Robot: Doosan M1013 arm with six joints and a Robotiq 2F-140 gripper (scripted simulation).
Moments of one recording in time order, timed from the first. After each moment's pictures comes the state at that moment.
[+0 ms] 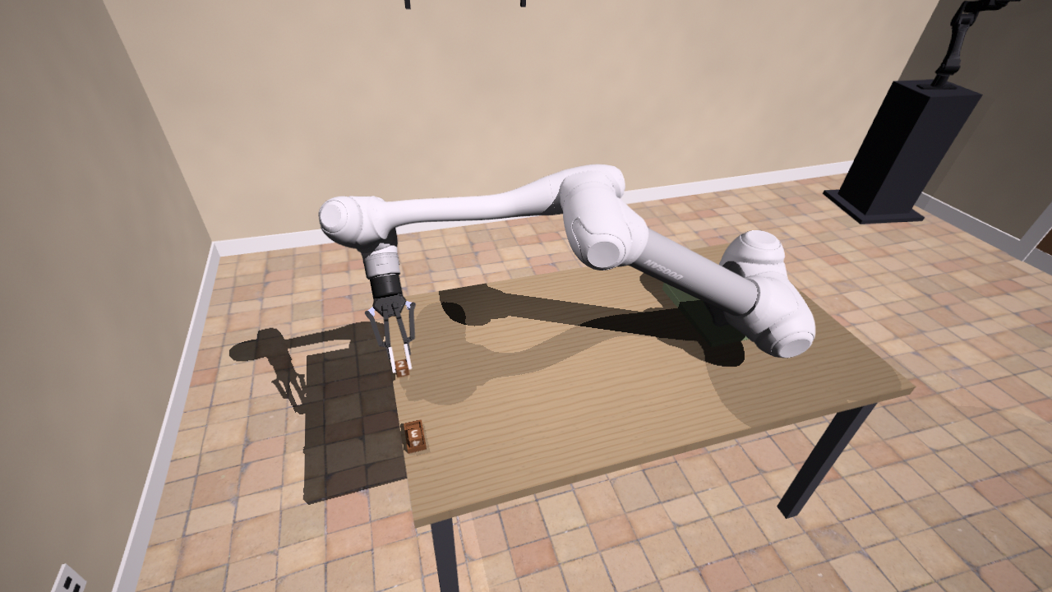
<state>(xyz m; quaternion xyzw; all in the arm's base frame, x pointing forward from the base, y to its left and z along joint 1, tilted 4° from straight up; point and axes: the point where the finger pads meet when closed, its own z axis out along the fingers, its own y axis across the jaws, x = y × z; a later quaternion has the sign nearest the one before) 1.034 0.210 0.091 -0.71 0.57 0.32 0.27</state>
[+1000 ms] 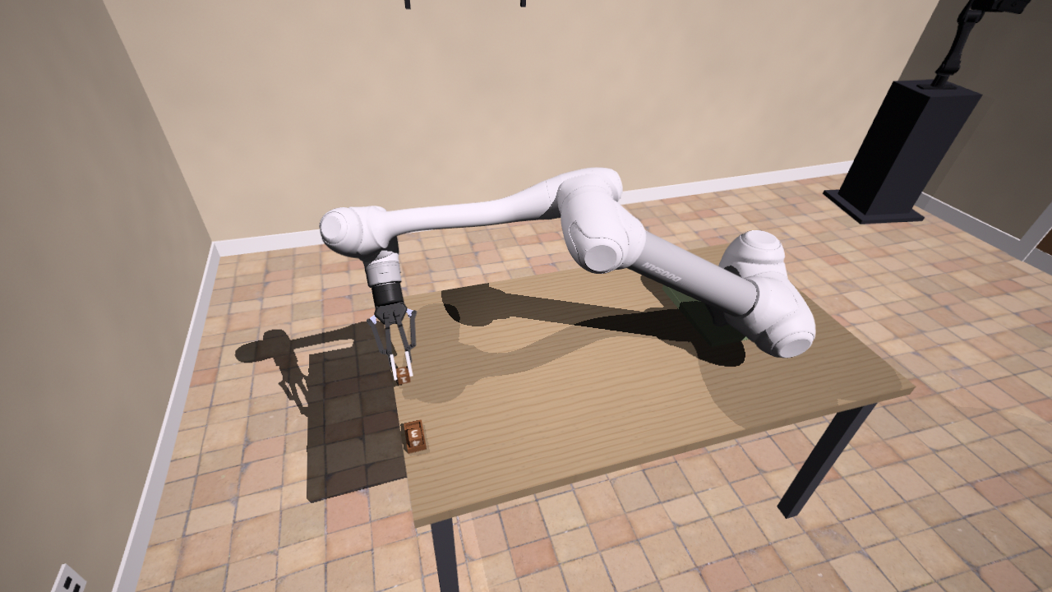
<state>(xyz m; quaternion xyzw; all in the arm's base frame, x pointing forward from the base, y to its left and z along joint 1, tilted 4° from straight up) 1.034 0.212 0.064 -0.71 0.57 0.32 0.27</state>
